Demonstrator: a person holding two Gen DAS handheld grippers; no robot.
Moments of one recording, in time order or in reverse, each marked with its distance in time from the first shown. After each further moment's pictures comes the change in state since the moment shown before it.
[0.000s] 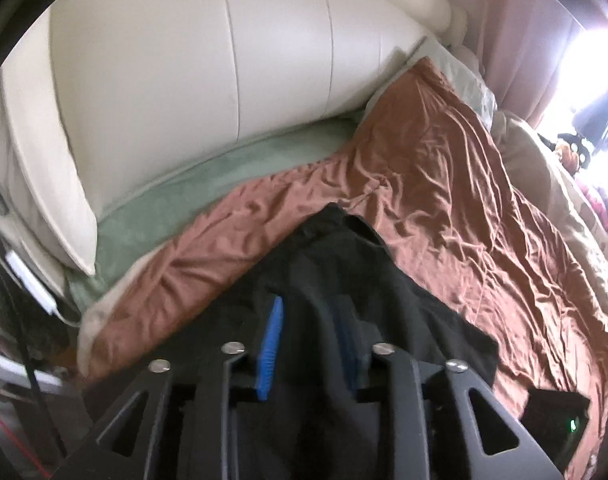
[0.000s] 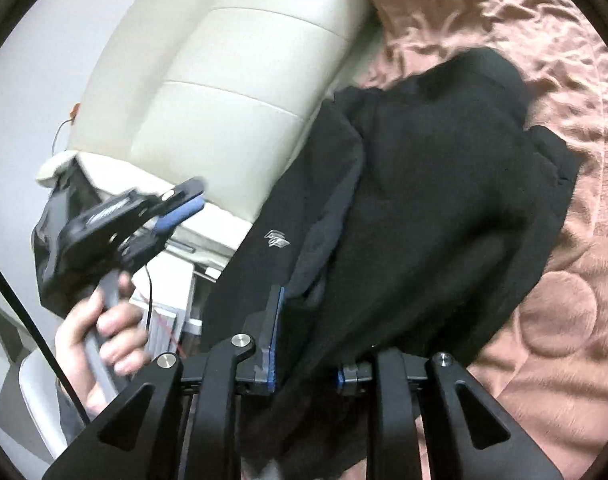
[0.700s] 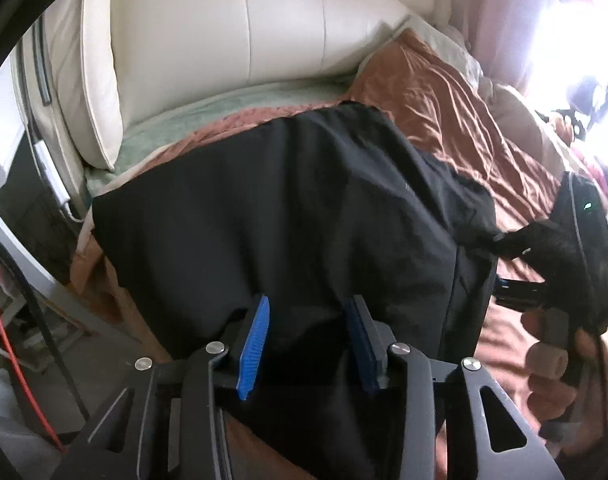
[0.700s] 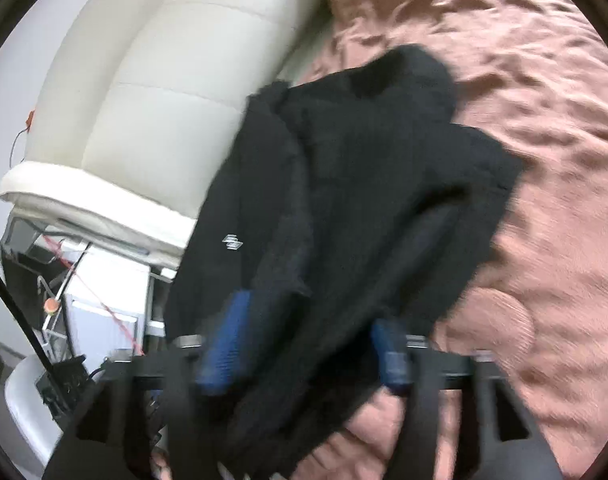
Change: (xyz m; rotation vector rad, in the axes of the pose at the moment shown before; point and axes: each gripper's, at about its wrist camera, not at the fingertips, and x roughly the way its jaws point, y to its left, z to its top) left arm -0.020 -0.003 -0.156 0.047 -0.010 0.024; right arm -0.015 -0.014 0.040 0.050 0.020 -0.178
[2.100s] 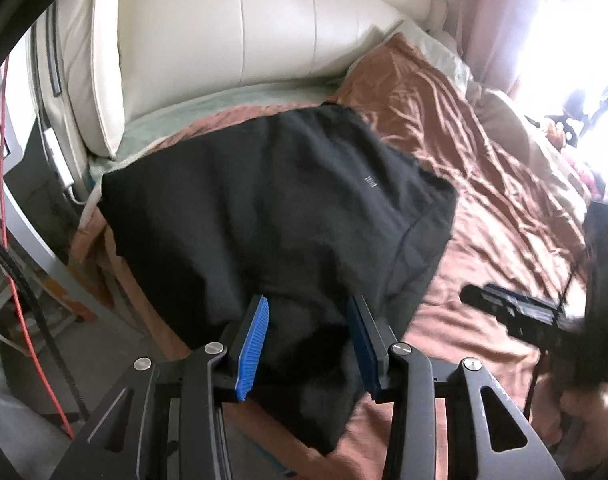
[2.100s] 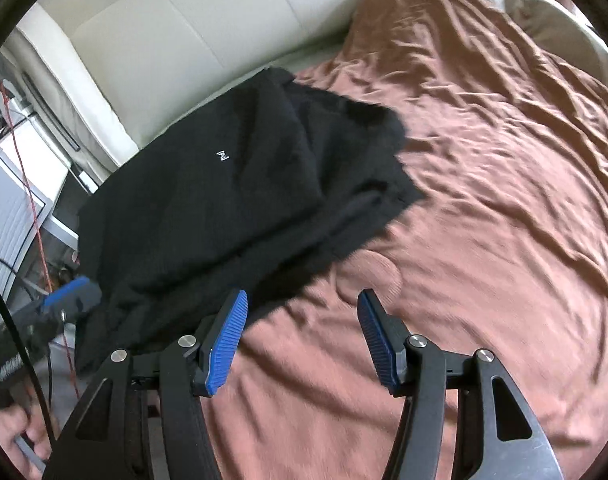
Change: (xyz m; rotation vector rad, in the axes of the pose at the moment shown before) left arm -0.038 -0.018 -0.017 -0.037 0.000 -0.052; right arm -0.066 0.101 -0.065 -0.422 -0.018 -0.450
